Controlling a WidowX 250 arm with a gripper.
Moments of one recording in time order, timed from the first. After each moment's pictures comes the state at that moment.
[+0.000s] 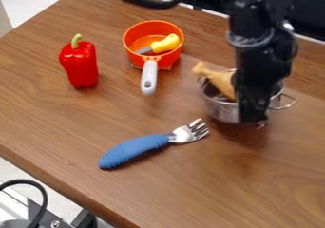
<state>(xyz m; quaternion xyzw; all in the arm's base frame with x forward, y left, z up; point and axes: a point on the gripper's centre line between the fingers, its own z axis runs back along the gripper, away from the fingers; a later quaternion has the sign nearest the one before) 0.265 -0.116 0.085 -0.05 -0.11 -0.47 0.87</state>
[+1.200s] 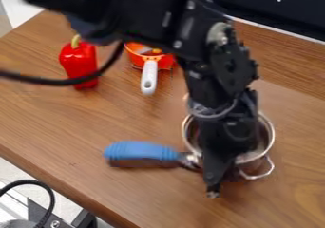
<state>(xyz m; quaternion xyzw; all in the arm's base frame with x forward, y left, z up) 0.201 -0.113 0.061 -0.04 -0.11 -0.59 0.80</state>
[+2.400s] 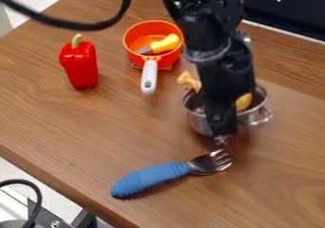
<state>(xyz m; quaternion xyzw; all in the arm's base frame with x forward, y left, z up) 0.247 -0.083 0.085 -0.07 -0.14 -0.51 0.85</state>
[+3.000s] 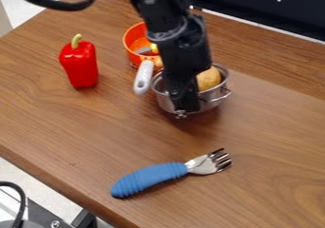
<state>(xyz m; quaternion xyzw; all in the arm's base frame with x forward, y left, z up) 0.252 -0.033 0.079 -0.06 -0.13 -0.51 0.85</state>
